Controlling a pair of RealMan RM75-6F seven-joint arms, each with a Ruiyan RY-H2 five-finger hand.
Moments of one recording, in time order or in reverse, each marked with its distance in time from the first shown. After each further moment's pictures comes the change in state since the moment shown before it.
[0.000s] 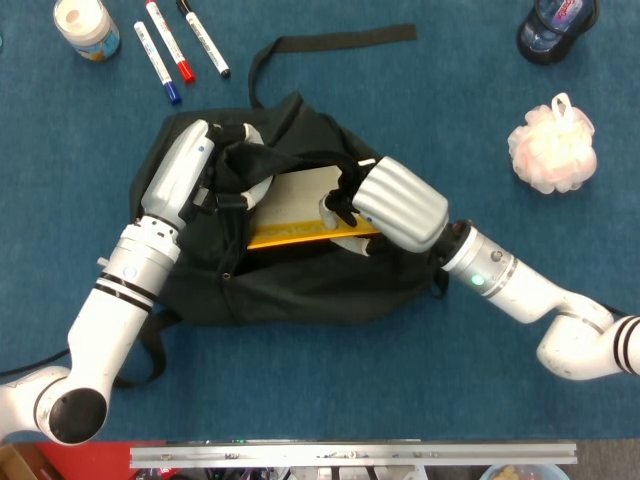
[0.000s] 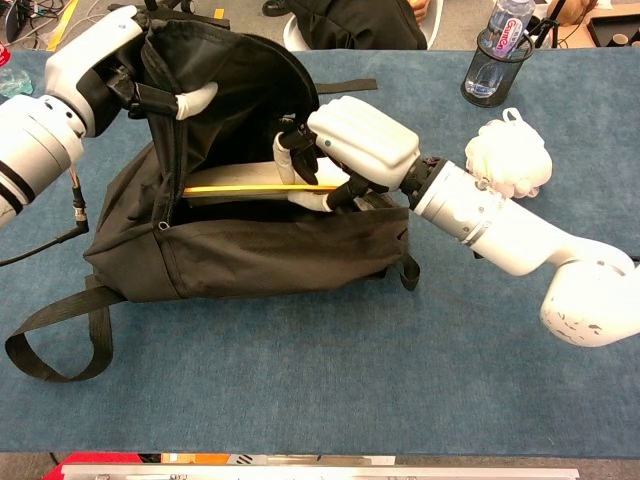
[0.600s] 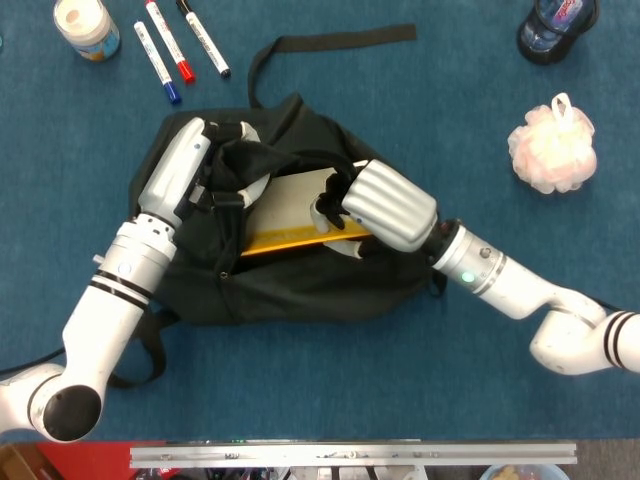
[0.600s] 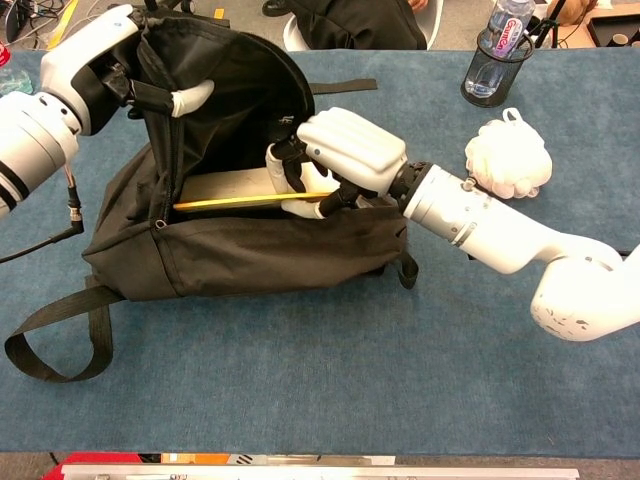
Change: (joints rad) left arm 0.000 0.022 -0.004 0.000 -0.008 -0.019 -0.036; right arm 0.033 -0.014 -0.017 0.032 0.017 -0.054 0.034
